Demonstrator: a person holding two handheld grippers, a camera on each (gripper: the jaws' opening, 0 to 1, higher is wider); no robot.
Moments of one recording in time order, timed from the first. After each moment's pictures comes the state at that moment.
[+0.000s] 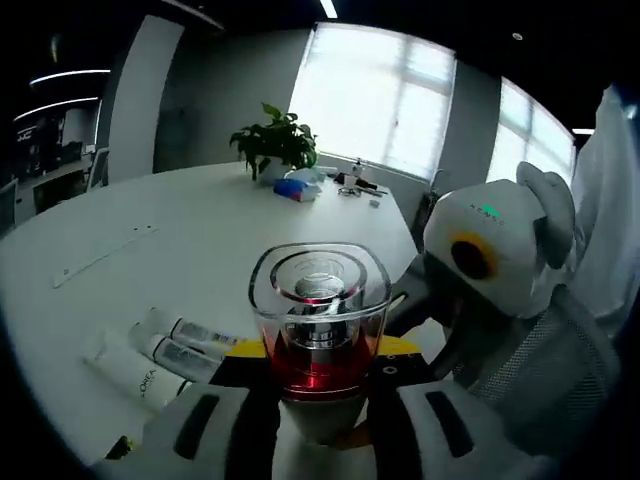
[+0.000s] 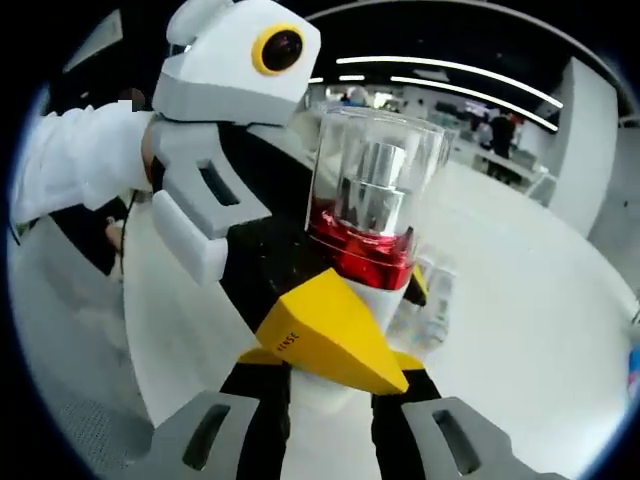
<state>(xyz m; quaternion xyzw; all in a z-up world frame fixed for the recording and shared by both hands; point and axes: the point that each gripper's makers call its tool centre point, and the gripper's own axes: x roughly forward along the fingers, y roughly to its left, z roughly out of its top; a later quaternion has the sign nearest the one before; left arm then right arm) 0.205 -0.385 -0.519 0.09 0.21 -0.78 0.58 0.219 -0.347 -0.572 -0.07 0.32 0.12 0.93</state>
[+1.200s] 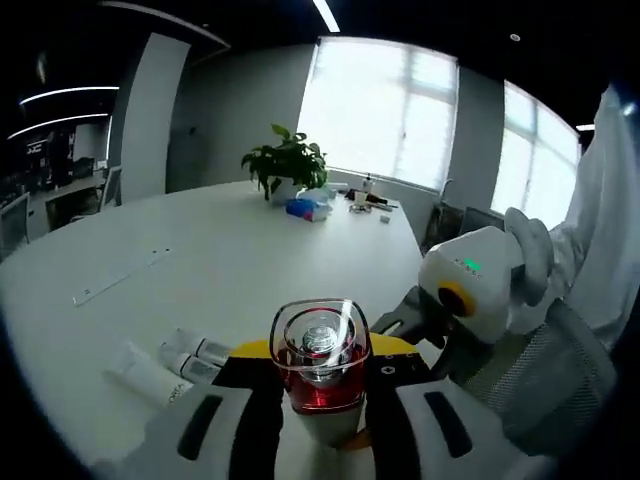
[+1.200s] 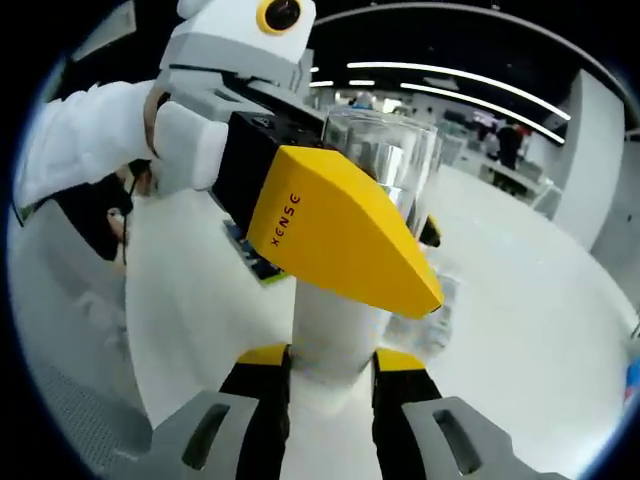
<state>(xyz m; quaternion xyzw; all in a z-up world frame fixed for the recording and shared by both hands) 0.217 -0.381 -0.486 0.08 0.18 -0.77 0.61 0.215 -0.345 -0.571 -0.09 0.31 0.14 0.93</state>
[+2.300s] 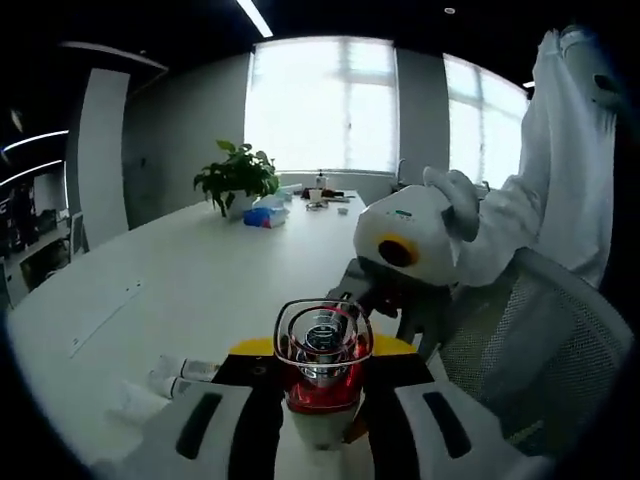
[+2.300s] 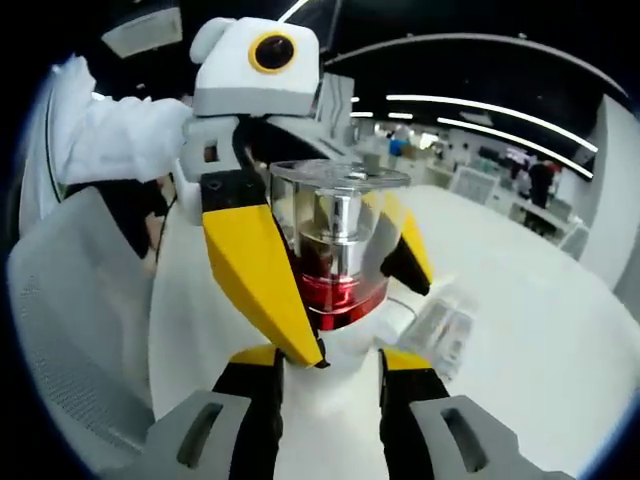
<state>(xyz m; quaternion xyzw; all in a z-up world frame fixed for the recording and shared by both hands) 0.183 -0.364 -0.482 0.13 0.10 -0.82 0.54 0.216 -0.332 -0.556 -0.10 0.24 0.22 0.94</state>
